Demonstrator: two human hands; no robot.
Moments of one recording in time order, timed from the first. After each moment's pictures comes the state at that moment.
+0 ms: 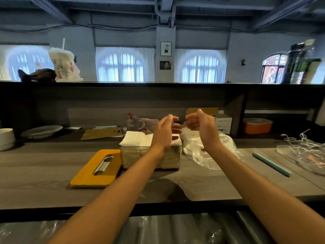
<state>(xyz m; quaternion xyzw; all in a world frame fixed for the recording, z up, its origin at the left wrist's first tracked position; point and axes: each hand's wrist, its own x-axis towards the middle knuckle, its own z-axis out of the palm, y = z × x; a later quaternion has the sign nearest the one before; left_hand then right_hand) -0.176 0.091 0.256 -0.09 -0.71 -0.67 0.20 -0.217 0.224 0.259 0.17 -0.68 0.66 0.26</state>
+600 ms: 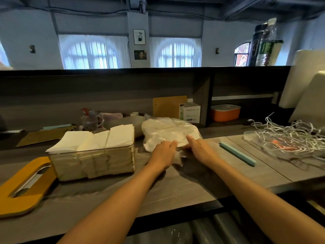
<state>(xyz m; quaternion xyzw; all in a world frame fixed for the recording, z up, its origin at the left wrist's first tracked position) -0.266 0.218 0.165 -0.10 -0.92 -0.38 0.09 -0.269 0.370 0.165 0.02 -0.89 0.44 0.05</state>
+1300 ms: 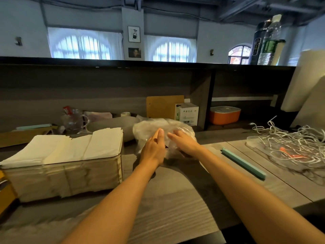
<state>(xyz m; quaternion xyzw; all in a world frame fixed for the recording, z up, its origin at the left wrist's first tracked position) -0.337 0.212 0.152 -0.06 -0.84 -0.52 0.13 -0.359 0.347 0.176 0.08 -0.92 0.38 0.06</state>
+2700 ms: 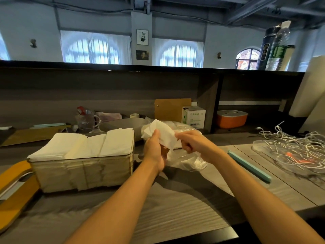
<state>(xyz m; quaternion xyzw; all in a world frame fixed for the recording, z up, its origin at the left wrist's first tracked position) -0.305 0.205 0.173 0.03 -0.48 -0.87 0.01 -0.309 0.344 0.208 0.10 -0.83 0.54 0.00</state>
